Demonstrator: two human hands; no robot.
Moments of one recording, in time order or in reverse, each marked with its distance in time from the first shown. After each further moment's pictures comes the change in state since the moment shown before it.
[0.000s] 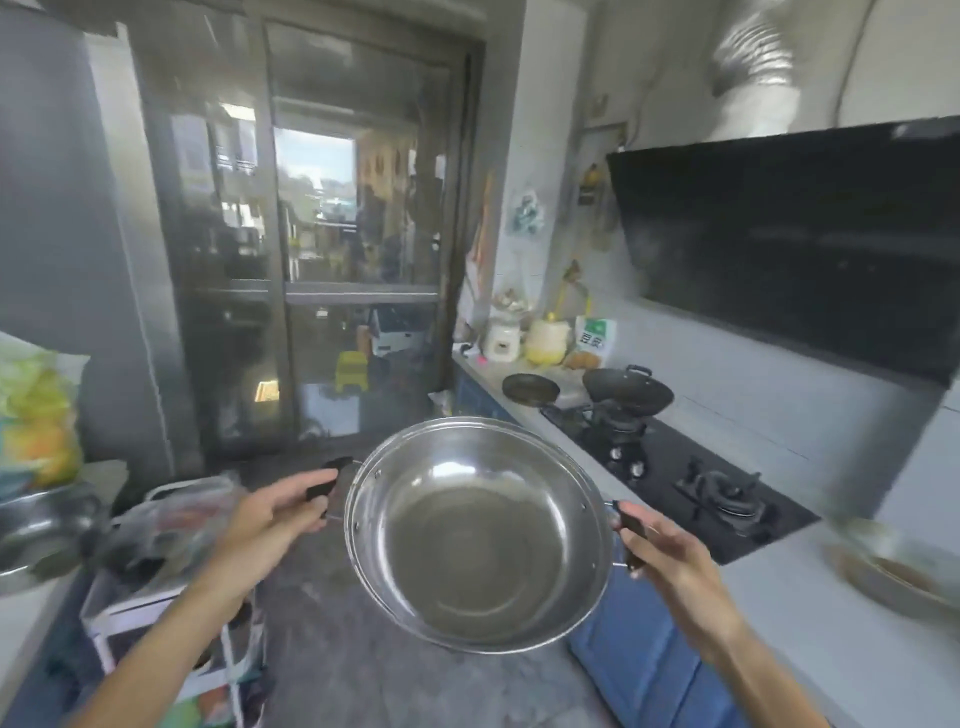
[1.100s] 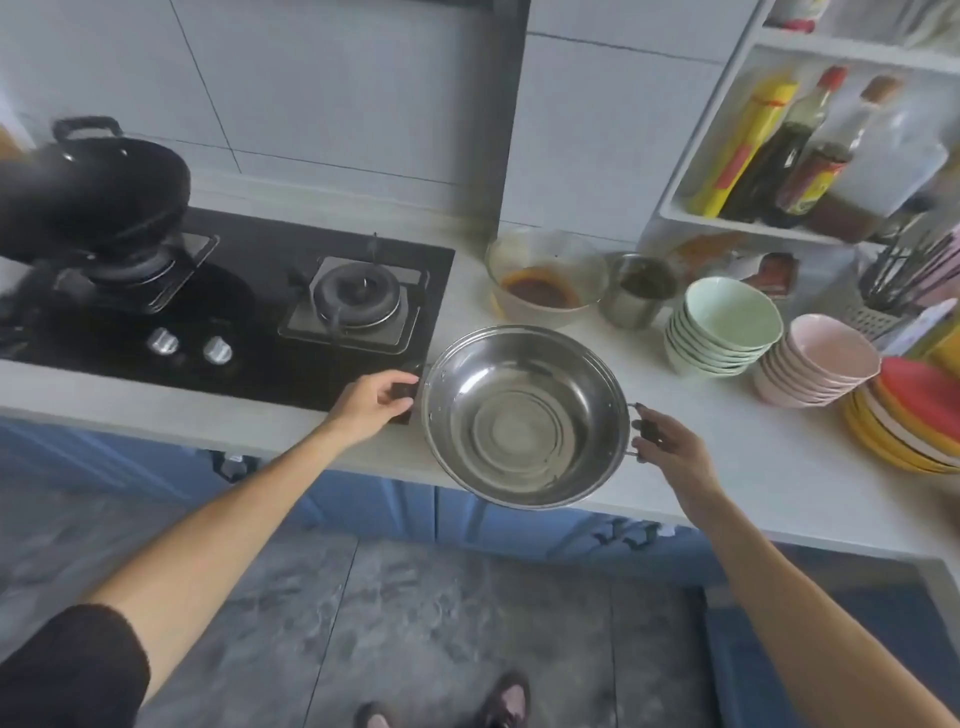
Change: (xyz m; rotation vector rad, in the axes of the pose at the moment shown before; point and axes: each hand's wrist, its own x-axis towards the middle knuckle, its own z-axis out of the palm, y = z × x) left_hand 0.289 -0.080 0.788 0.396 -1.303 0.266; right_hand 0.041 0.240 -0.452 -0.179 1.188 0.471
